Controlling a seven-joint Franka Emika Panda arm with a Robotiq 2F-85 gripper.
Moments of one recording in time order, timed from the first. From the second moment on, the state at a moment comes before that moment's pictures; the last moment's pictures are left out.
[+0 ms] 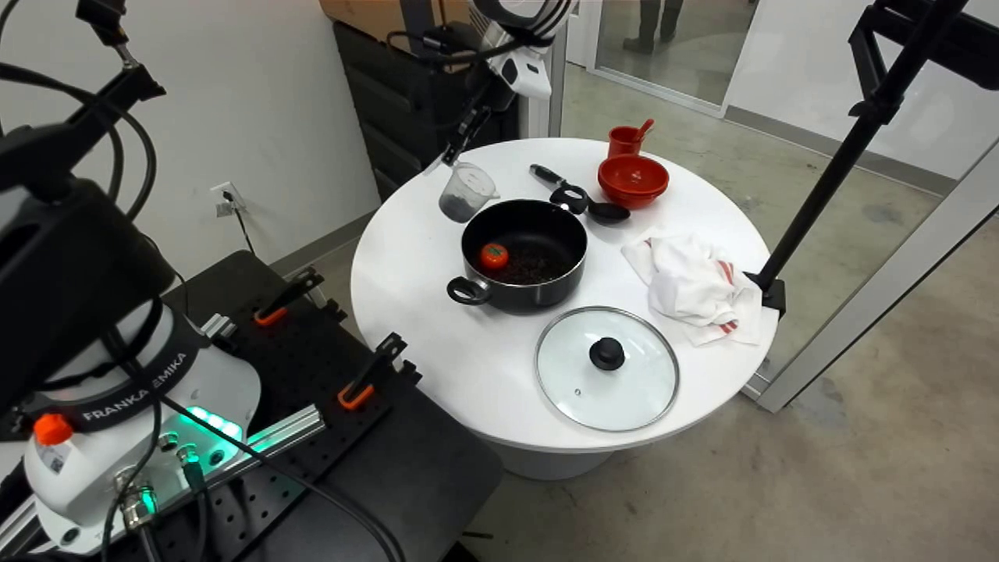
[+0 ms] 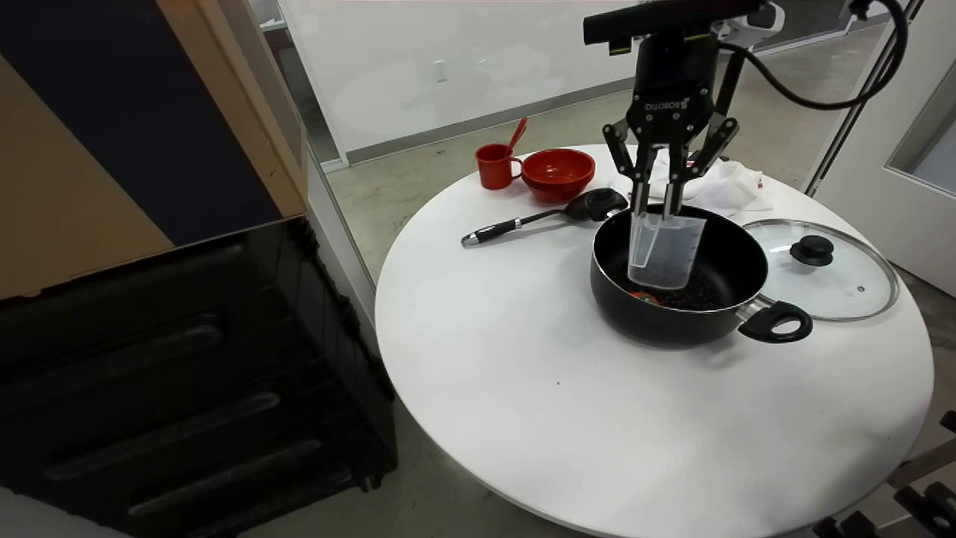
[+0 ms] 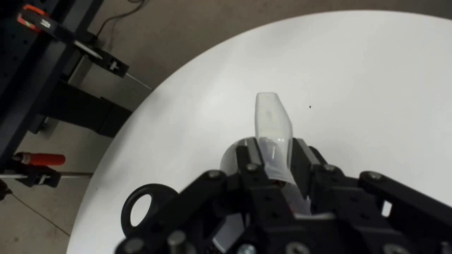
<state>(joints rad) -0.05 0.50 -0.03 -1.92 0.39 1.93 0.85</state>
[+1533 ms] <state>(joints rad) -0.25 0.75 -0.10 -1.66 0.83 1.45 0.87</state>
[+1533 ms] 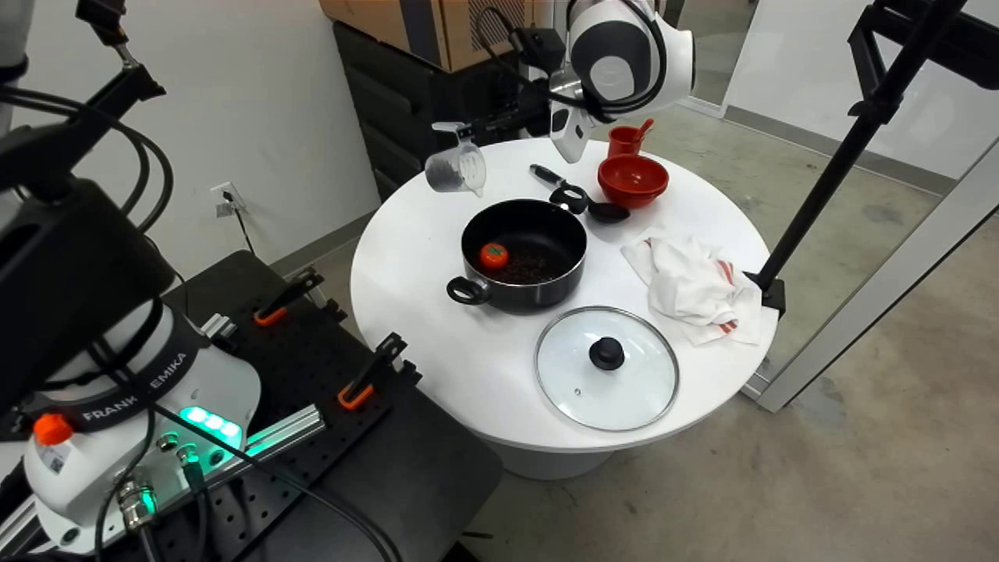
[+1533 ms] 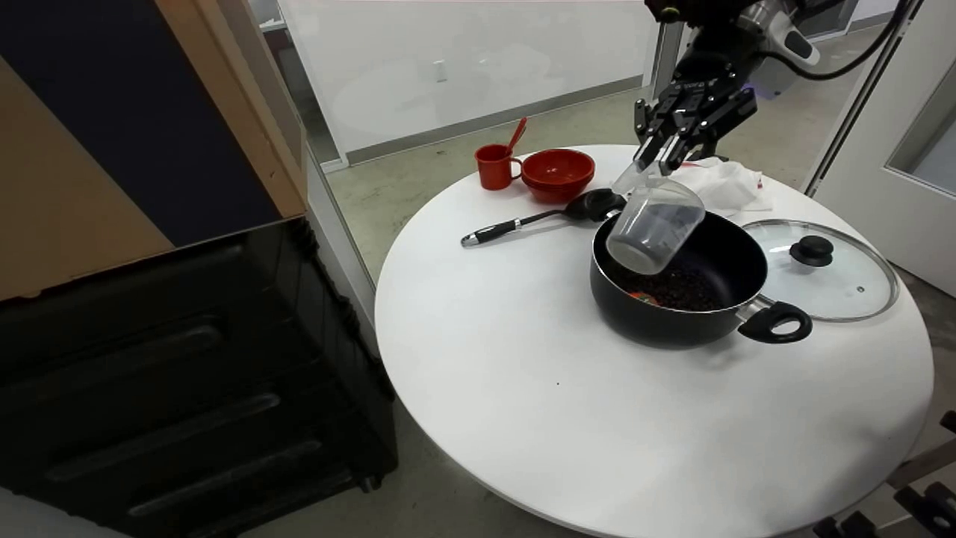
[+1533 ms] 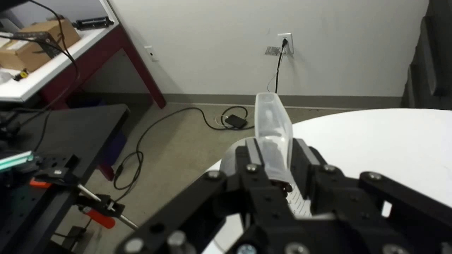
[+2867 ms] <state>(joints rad) -0.33 1.01 -0.12 -1.35 1.11 1.33 1.26</state>
